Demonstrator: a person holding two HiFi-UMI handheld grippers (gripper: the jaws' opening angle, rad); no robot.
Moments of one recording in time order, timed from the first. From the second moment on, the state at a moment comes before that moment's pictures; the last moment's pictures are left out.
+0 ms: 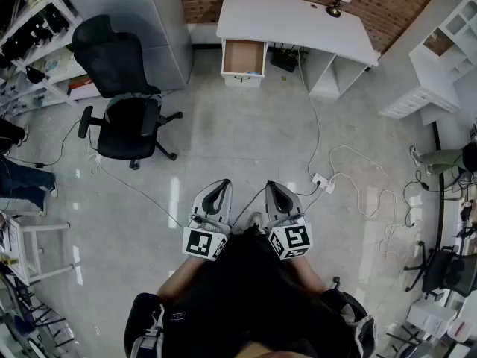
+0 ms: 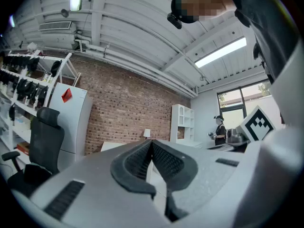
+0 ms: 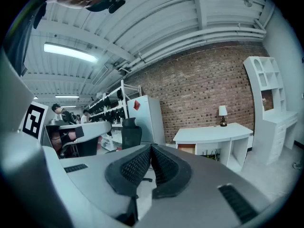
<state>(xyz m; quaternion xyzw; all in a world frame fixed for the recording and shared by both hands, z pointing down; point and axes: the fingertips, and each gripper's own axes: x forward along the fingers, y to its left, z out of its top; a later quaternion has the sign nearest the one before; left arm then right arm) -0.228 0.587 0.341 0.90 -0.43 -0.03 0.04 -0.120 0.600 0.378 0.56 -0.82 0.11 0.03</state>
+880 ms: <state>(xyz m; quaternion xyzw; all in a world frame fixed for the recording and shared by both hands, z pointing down) -0.163 0.571 0.356 0.90 -0.43 -0.01 0.05 -0.063 0.589 0.386 0.55 -0.83 0.12 0.03</state>
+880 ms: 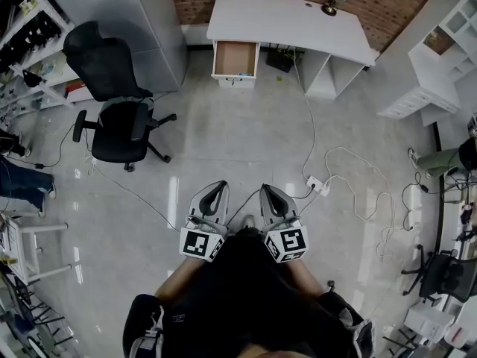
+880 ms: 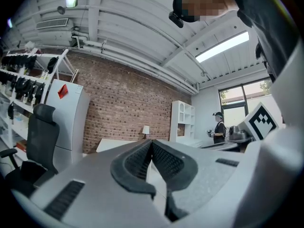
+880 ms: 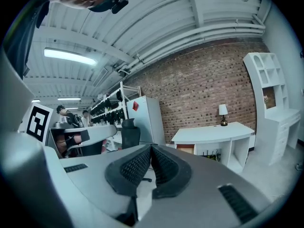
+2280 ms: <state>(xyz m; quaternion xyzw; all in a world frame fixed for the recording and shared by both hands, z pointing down) -0.048 0.144 0.399 0.91 -0.40 0.01 0.09 0.064 0.167 0.394 0.58 -0.80 0.11 0.04</state>
